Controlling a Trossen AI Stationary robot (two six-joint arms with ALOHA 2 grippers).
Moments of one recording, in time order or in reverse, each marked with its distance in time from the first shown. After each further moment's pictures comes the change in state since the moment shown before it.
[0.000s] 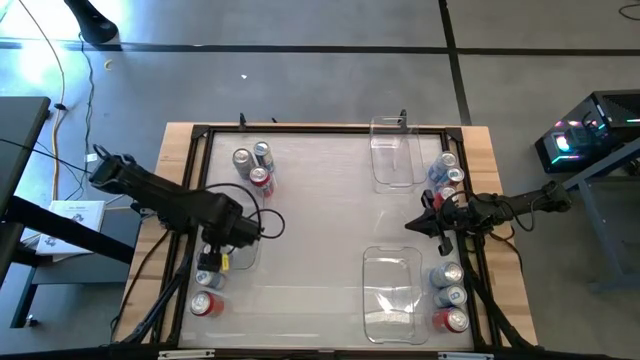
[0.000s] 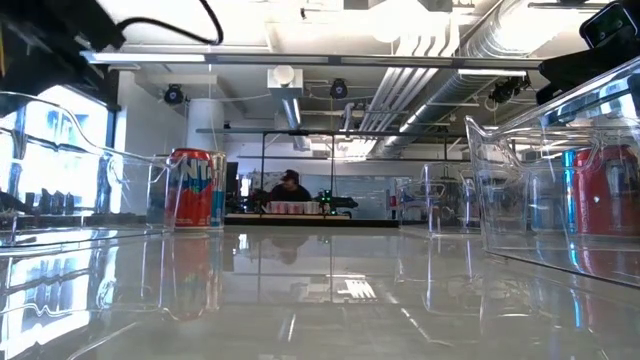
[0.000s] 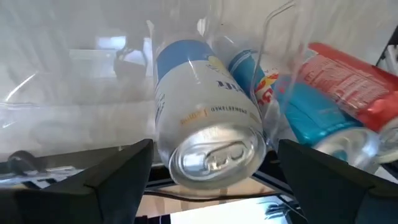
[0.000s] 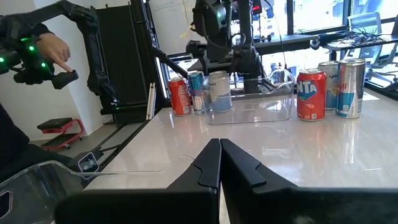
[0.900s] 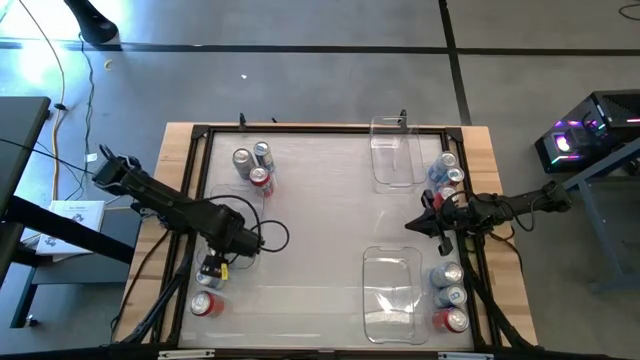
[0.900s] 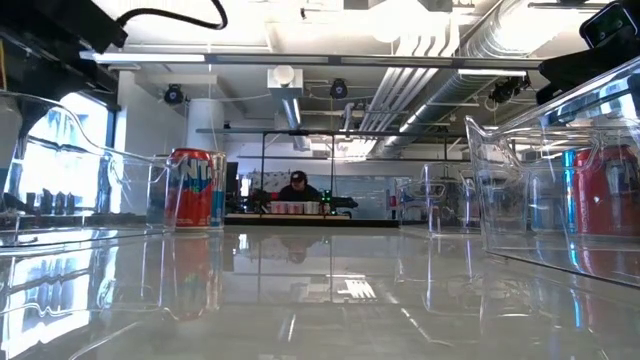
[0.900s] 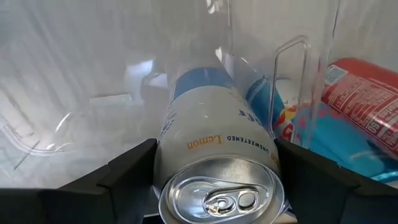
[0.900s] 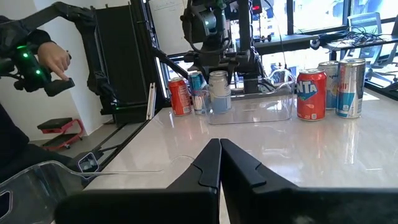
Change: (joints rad) left arm -0.090 0.040 -0.047 0.138 -0.101 0.043; right arm 0.000 0.000 0.000 0.000 0.000 0.000
